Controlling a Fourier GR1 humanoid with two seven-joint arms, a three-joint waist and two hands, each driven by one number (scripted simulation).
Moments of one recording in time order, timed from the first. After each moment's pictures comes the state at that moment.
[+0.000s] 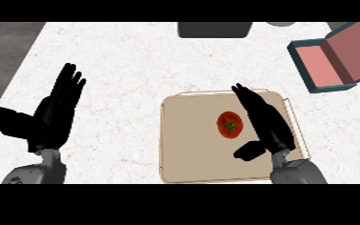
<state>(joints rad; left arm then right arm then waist) -0.09 0.17 0.03 -1.65 0.17 0.14 0.19 -0.13 -0.15 0.26 -1.56 0.85 0.14 0.22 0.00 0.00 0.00</state>
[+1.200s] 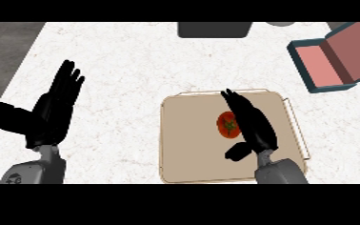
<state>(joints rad) -0.12 0.13 0.09 -1.65 0.13 0.09 0.22 -0.14 -0.06 0.24 -1.42 0.97 0.09 0.14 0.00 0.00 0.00</state>
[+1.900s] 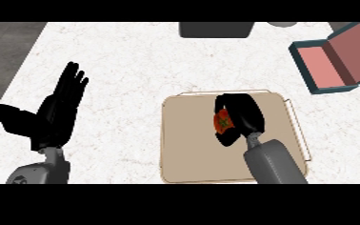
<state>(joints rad) -0.11 0.10 0.08 -1.66 0.11 0.09 0.22 -0.30 -0.04 0.24 -1.25 1.10 0.03 0.13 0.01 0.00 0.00</state>
